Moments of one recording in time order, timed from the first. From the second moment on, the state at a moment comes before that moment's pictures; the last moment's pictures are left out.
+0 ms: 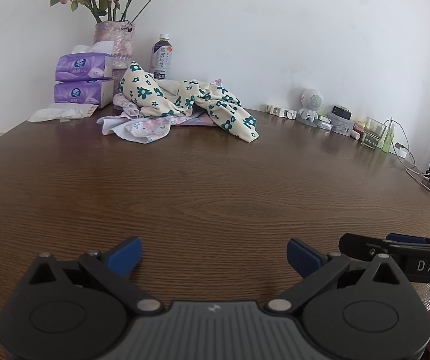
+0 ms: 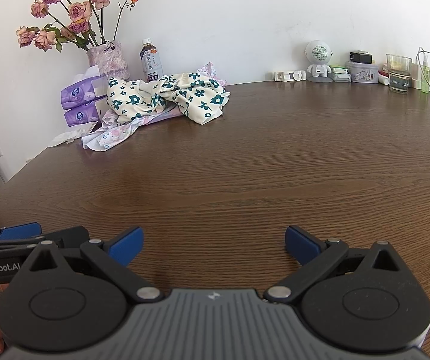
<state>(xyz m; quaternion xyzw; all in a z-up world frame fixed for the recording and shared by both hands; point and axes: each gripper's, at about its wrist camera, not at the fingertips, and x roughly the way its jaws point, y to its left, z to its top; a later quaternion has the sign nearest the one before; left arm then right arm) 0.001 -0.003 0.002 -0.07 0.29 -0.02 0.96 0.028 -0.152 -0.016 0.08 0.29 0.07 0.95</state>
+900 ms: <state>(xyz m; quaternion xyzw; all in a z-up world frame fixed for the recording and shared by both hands) -0.002 -0.001 0.002 -0.07 0.29 -0.03 0.96 0.030 -0.151 -0.017 0.08 0.29 0.07 0.95</state>
